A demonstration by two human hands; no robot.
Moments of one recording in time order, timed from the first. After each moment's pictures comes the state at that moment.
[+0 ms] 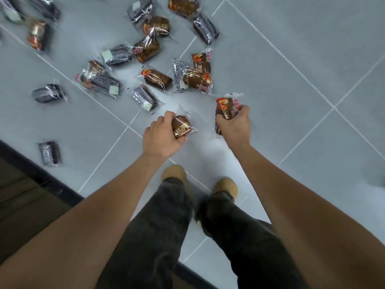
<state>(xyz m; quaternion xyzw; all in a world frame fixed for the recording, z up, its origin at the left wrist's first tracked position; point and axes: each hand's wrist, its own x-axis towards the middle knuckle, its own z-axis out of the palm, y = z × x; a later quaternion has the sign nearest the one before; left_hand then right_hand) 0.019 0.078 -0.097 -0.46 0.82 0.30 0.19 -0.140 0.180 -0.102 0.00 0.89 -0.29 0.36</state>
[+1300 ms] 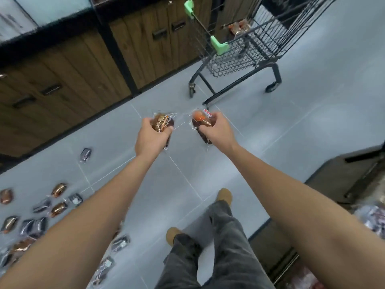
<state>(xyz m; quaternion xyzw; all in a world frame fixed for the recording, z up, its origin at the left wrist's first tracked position) -0.188 0.393 0.473 -0.07 0.90 0.40 0.15 -0.122 0.572 0.472 0.31 0.79 -0.53 0.01</state>
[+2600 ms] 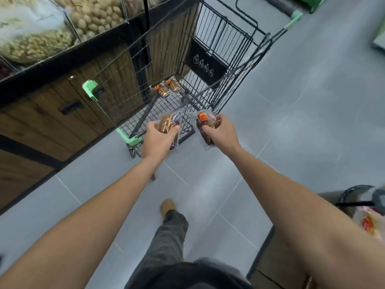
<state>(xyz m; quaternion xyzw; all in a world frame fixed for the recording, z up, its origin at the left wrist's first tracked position) -0.421 0.899 0.491 0.04 0.88 0.43 0.21 -0.328 1.056 0.501 0.41 0.78 -0.46 -0.09</state>
